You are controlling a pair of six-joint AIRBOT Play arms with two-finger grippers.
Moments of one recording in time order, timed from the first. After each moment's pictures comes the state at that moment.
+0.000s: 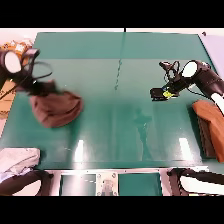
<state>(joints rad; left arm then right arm) -0.18 -1.21 1.34 1.61 -1.35 -1.67 0.10 -1.39 1.24 -1.36 1.27 1.55</state>
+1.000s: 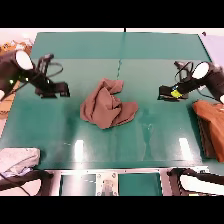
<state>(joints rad) -0.10 -1.37 1.28 1.31 -1.34 -1.60 -0.01 -1.37 1.18 -1.34 1.20 1.67</state>
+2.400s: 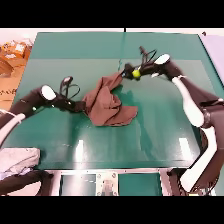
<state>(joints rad) -0.24 -1.29 0.97 1.14 -0.91 -1.47 0.12 -1.92 1.80 -0.63 1.05 1.39</state>
